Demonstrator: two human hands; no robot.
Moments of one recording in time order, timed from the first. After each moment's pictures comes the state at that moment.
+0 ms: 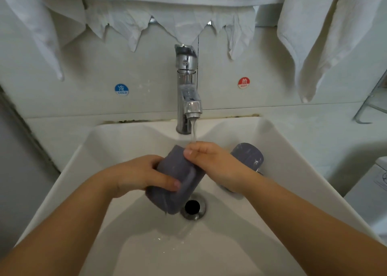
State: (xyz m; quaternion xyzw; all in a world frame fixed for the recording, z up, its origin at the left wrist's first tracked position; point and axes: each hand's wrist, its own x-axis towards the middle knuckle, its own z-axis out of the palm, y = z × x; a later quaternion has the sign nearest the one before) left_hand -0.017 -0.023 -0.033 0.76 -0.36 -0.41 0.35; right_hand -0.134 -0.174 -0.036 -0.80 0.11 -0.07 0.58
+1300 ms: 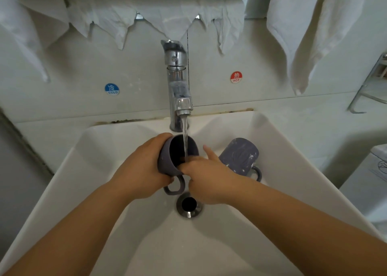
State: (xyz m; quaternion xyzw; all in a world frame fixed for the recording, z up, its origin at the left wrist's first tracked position) left_hand -0.027 -0.041 -0.050 0.83 -0.46 -0.06 0.30; right_hand -0.143 -0.163 -0.043 -0.99 0.06 0.04 0.10
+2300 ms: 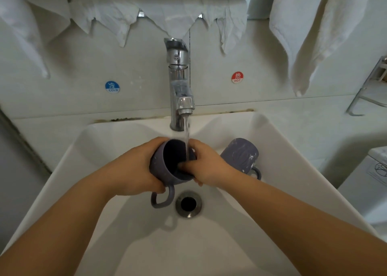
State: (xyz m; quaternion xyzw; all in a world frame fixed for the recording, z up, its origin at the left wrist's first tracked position) left_hand -0.024 -0.027 -0.030 0.81 -0.46 -0.20 0.30; right_hand -0.122 -0.176 -0.057 -0.84 0.18 -0.07 0.50
